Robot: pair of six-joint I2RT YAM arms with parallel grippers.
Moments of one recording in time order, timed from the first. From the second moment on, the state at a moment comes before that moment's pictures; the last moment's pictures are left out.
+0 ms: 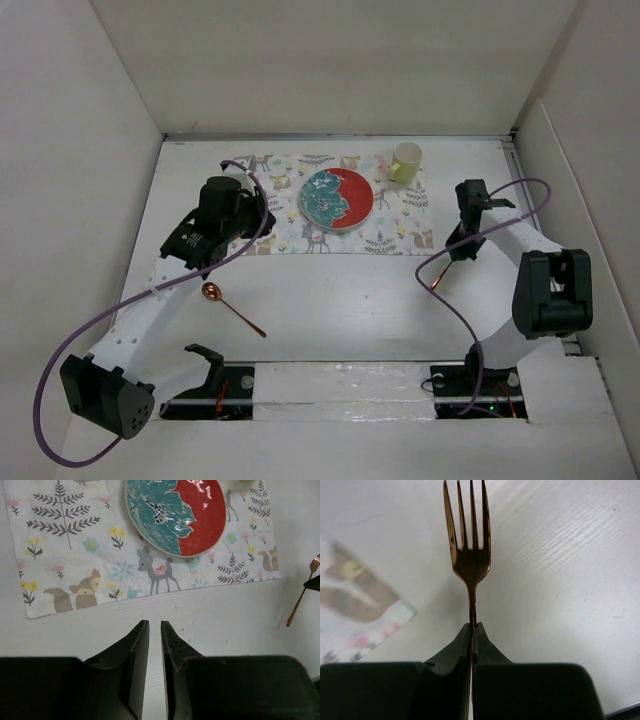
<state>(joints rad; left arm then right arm) -0.41 1.07 1.04 -0.52 0.02 -0.42 0.03 1.60 1.02 -0.73 0.24 0.74</state>
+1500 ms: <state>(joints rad) -0.41 0.83 1.14 -0.84 -0.05 -0.63 0.73 2.71 2.66 -0.79 0.02 0.69</state>
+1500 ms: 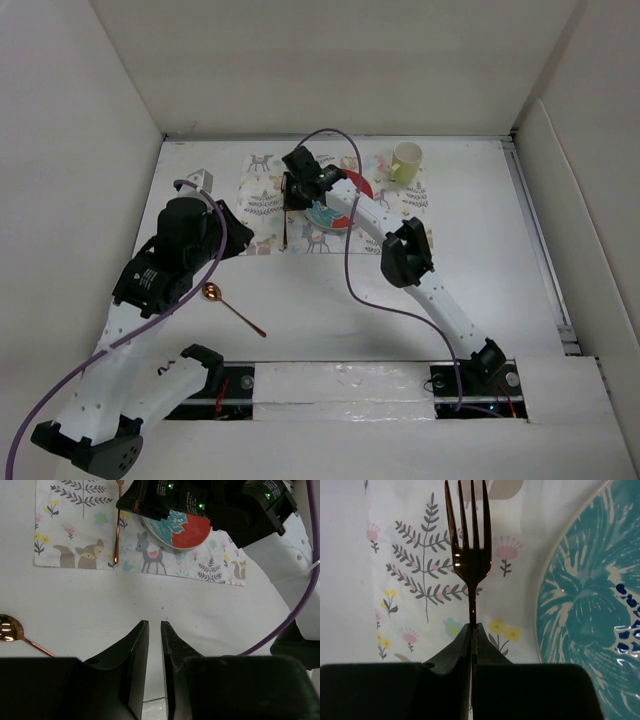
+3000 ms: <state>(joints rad) -0.41 0.94 1.71 -1.06 -0.29 -0.58 1.25 2.32 1.88 -0.43 0.10 0.46</state>
